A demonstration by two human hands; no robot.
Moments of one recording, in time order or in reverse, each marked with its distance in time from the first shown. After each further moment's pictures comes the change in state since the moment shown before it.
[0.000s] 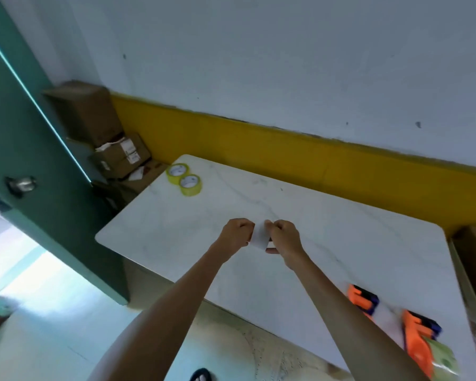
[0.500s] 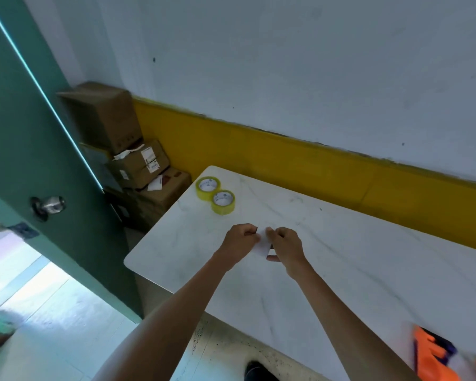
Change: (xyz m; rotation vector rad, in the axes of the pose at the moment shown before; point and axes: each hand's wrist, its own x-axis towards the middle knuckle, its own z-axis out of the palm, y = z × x) left_hand 0.067 -0.017 -0.166 0.007 -0.023 0.090; right_hand 0.056 -0.063 0.165 0.023 0.015 0.001
